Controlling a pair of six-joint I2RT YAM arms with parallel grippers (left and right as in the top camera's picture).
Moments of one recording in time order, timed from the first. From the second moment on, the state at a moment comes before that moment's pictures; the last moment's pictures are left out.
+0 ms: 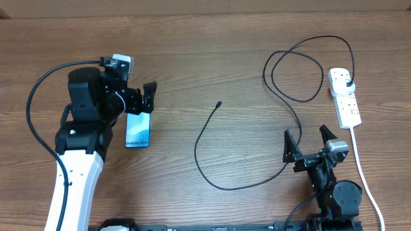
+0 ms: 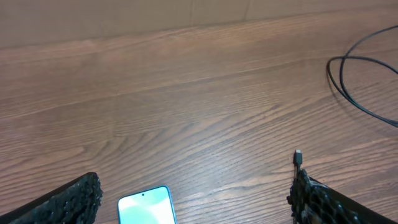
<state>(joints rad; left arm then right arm) 0.01 1.21 1.00 -0.42 0.30 0.08 0.03 0.01 0.02 -0.02 -0.15 0.12</state>
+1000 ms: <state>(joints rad) 0.01 1.31 1.00 -0.54 0.07 -0.01 0.03 0.01 0.02 -0.02 -0.15 0.12</state>
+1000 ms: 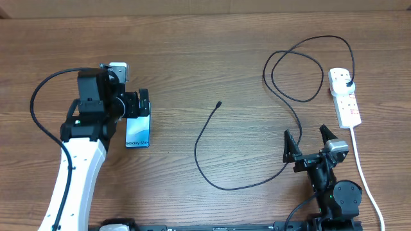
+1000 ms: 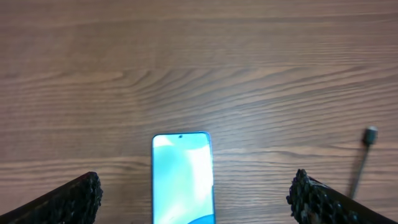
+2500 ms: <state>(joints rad) -0.01 1.85 1.43 -1.02 0.01 -0.26 0.03 0.01 0.02 -0.02 -0.15 0.12</state>
